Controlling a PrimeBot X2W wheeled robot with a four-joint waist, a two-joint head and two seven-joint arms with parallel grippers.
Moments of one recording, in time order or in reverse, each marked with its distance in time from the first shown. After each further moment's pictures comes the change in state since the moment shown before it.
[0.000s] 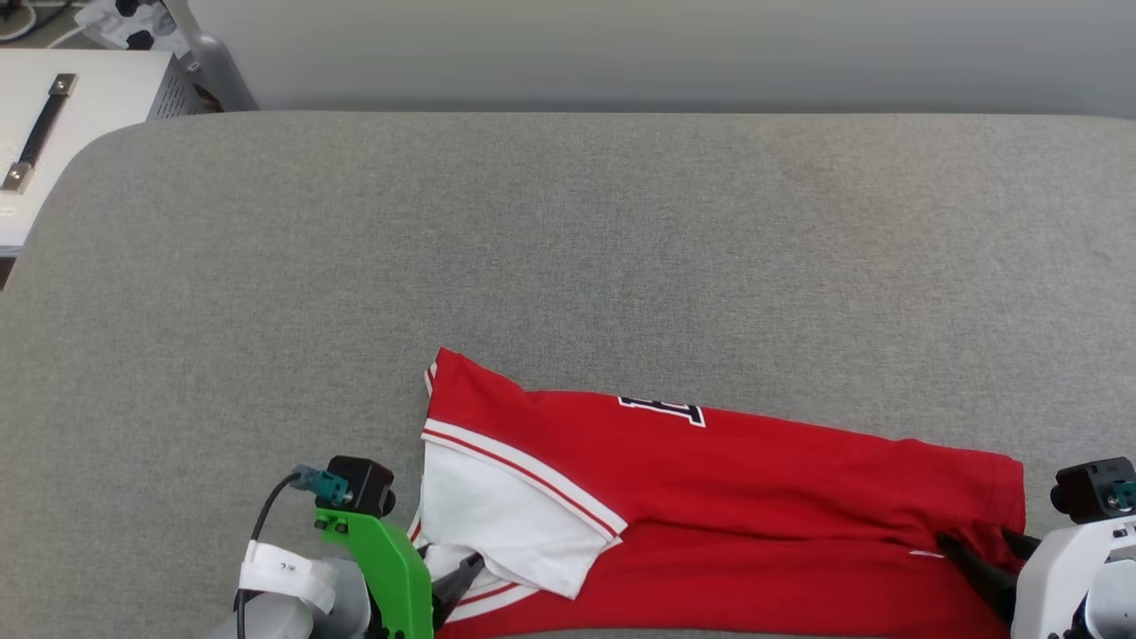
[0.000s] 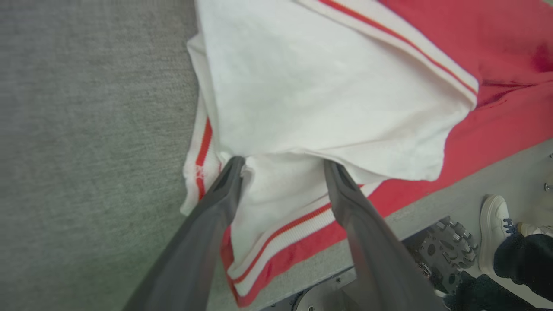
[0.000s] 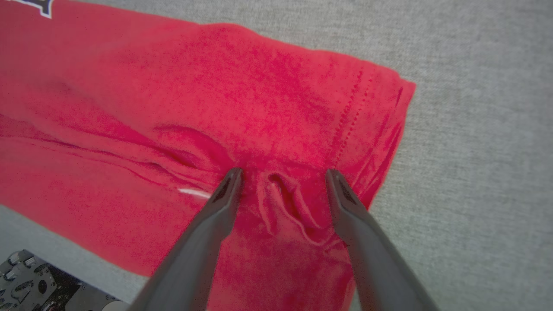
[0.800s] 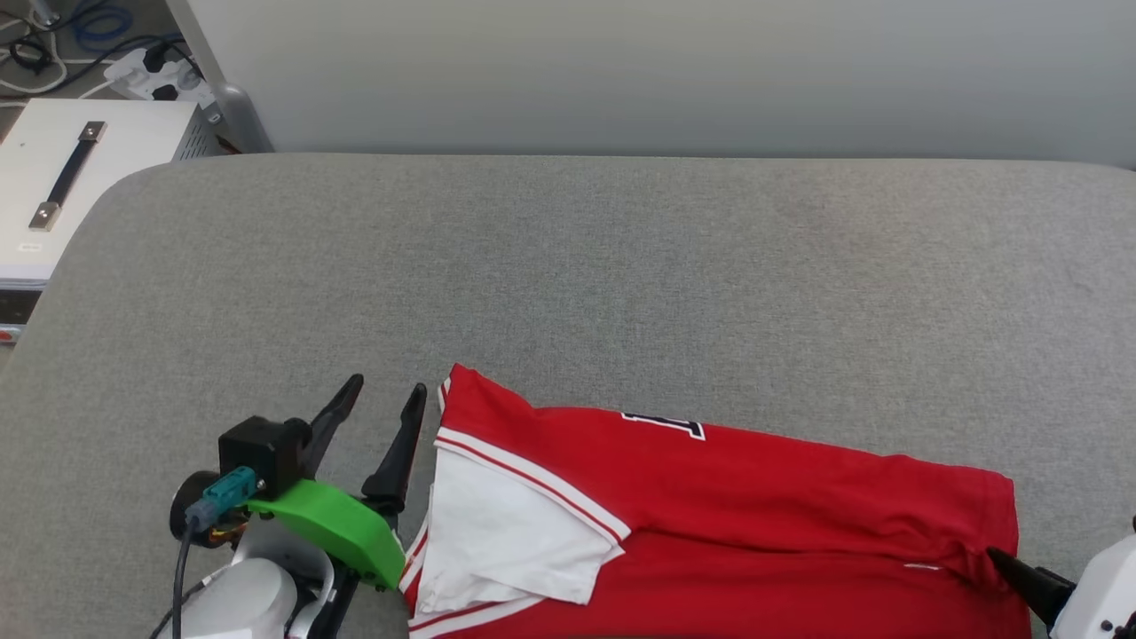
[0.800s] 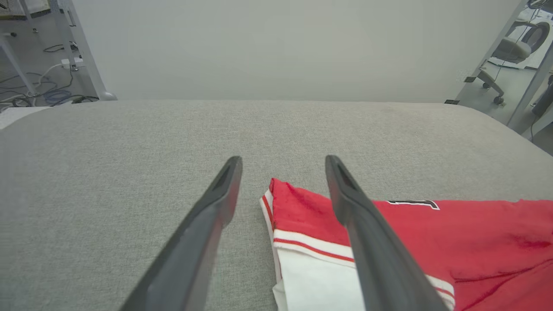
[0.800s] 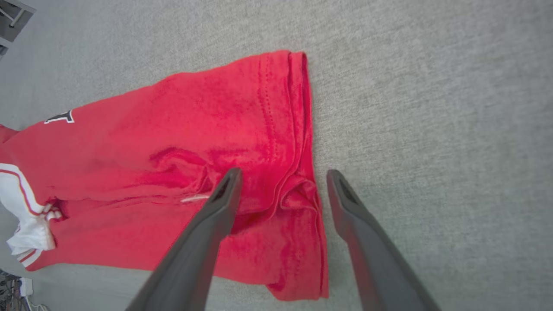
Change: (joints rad) left arm 0.018 -0.030 0.161 -0.056 0.275 0.019 -0.588; right arm 0.078 0.274 -0.483 -0.035 0.000 0.000 0.313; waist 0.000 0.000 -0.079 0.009
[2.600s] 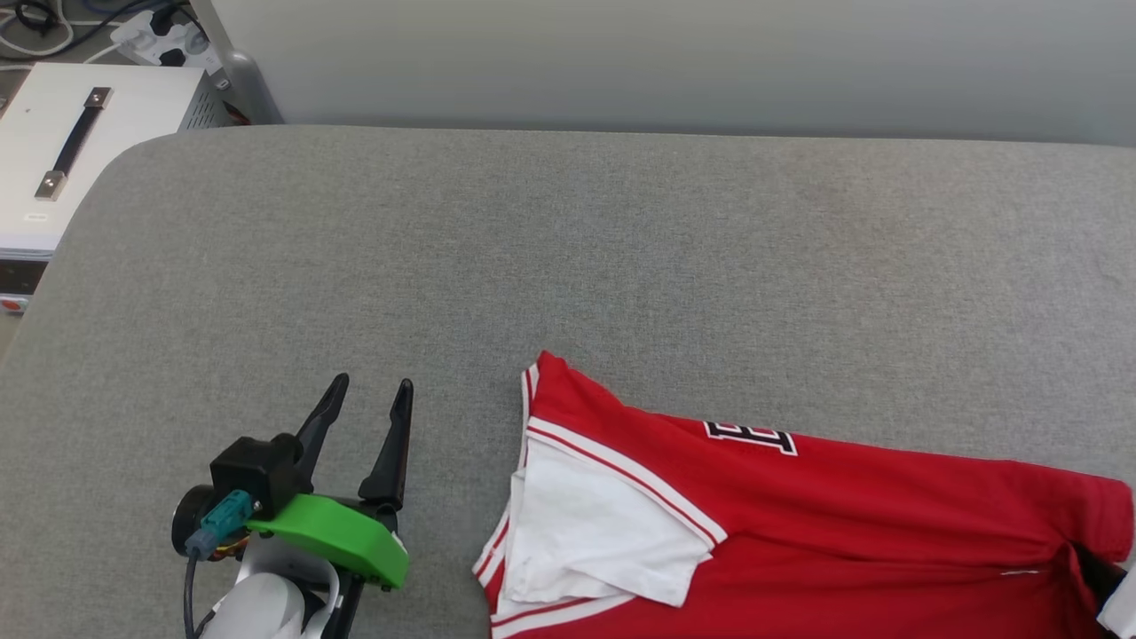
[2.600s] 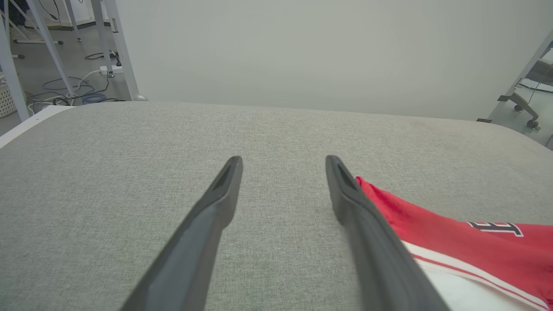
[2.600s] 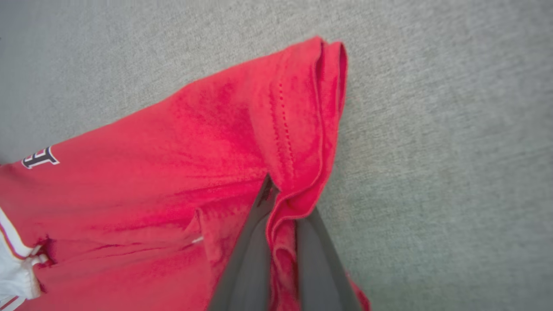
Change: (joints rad) left arm 0.105 -0.289 0.417 0.094 0.378 -0.220 -0.006; right arm -0.046 -0.010 -0.085 0.098 -0.036 0.000 -0.067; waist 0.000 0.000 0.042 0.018
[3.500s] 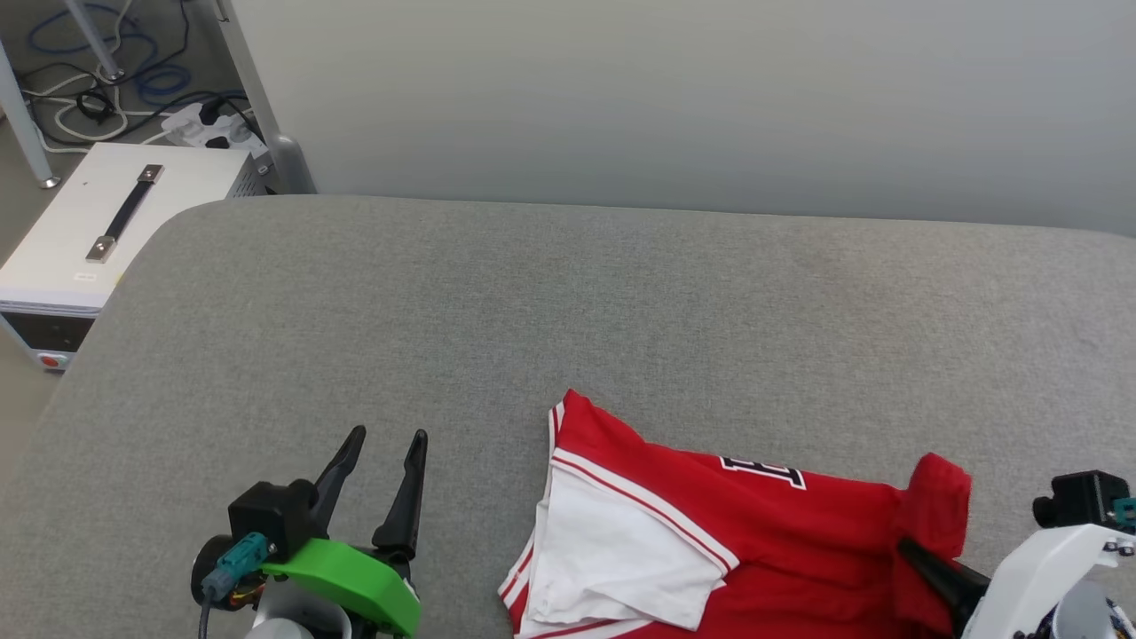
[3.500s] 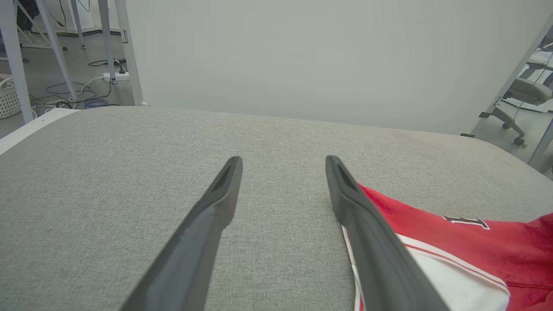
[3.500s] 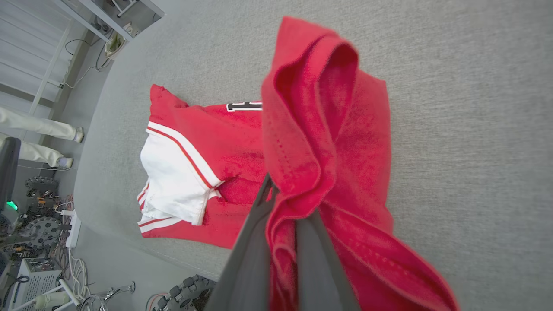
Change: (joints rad) left arm 0.069 -0.008 -0.025 0.012 -0.030 -0.001 0.000; right arm 0.123 0.141 0.151 -0.376 0.035 0.000 0.136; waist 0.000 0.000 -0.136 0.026
